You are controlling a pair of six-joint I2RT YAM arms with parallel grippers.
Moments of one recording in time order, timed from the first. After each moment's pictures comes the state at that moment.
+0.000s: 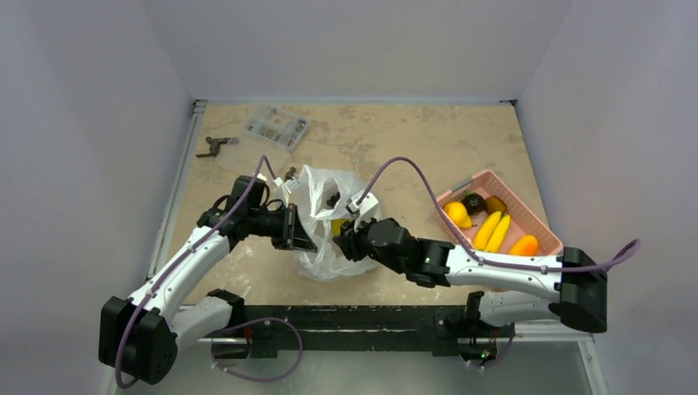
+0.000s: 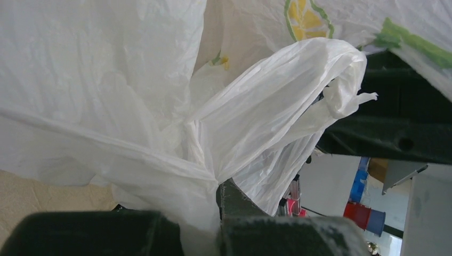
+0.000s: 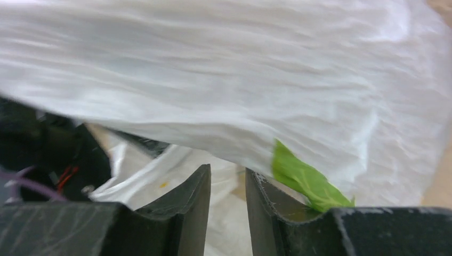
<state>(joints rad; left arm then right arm) -0.34 1.03 0.70 -0.59 0.85 -0.49 1.21 1.17 0.77 0.04 0.24 0.36</state>
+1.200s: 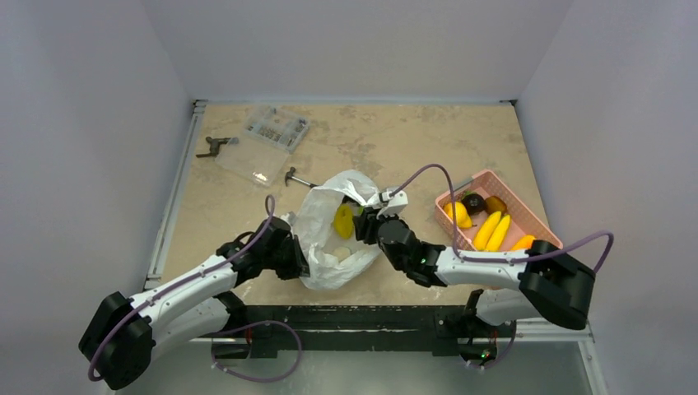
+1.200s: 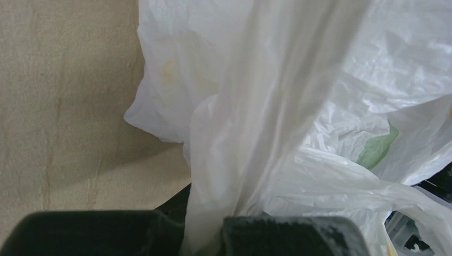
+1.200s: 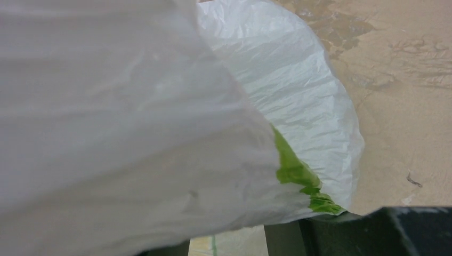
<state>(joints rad) -0.68 0.94 0.40 -0.41 0.22 -0.93 1.09 1.26 0.48 0.47 0.63 0.56</state>
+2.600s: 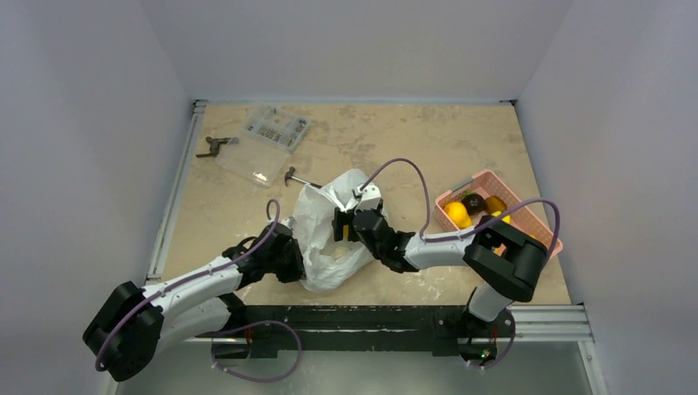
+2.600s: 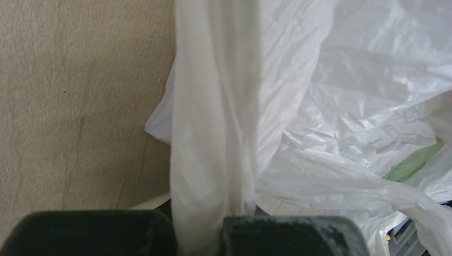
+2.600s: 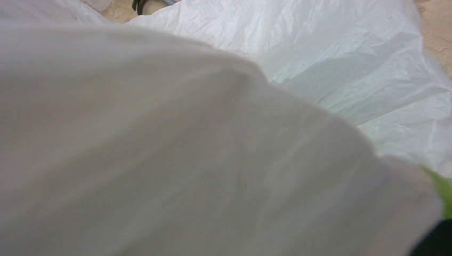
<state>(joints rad) -0.68 1.00 0.31 -0.27 0.17 -0.93 1.02 1.66 0.69 0.49 0.50 0.52</state>
